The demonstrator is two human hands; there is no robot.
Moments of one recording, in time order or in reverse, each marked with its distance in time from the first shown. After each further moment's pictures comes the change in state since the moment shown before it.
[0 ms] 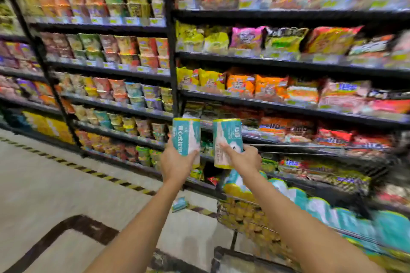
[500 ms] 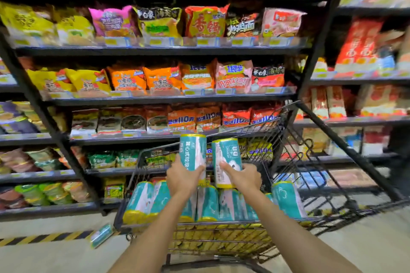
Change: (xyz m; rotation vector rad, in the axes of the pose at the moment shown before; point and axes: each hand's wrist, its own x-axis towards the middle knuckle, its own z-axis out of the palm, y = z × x) left_hand -0.104 0.122 0.287 0.025 -0.533 0.081; right_hand 0.110 0.144 -0.243 -0.129 0.372 0.290
